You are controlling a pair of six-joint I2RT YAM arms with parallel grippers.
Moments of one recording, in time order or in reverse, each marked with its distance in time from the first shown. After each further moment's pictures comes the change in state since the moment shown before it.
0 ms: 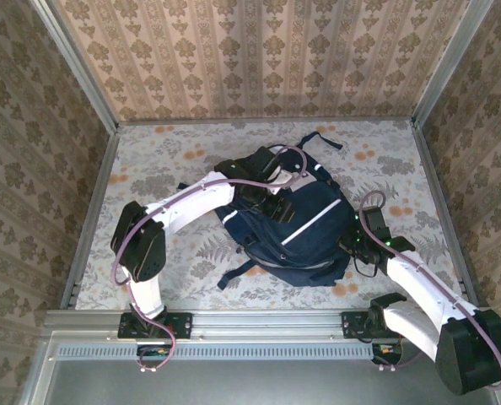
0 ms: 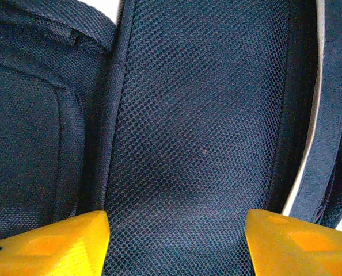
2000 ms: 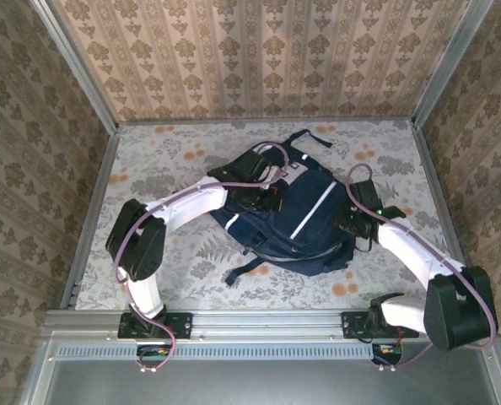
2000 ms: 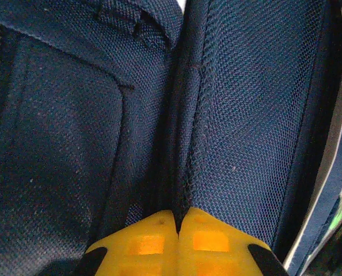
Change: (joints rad) left arm 0.072 -0.036 -0.195 0.307 0.051 -0.344; right arm -0.013 0.290 0.290 -0.034 0.069 -0.196
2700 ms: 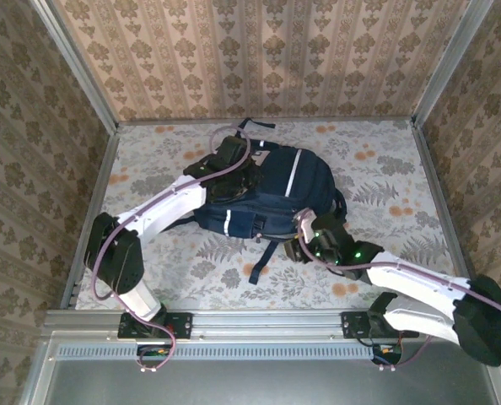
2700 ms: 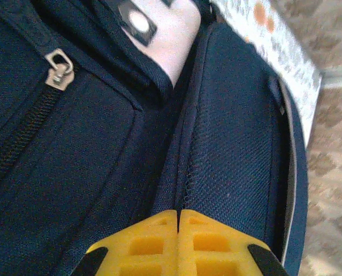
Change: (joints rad) left arm 0.077 -0.150 -0.006 0.054 -0.315 -0.678; right arm 0.545 -0.151 -0.281 0.472 -0.068 -0.408
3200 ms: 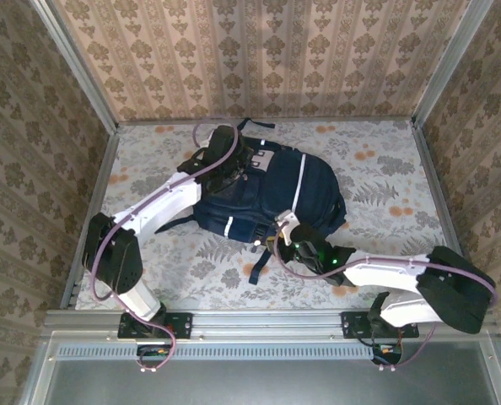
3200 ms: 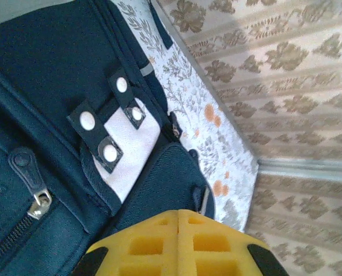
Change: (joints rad) left arm 0.047 0.016 0.036 0.150 -0.124 -0.085; right arm 0.141 0.166 -0.002 0.312 0.301 -0.001
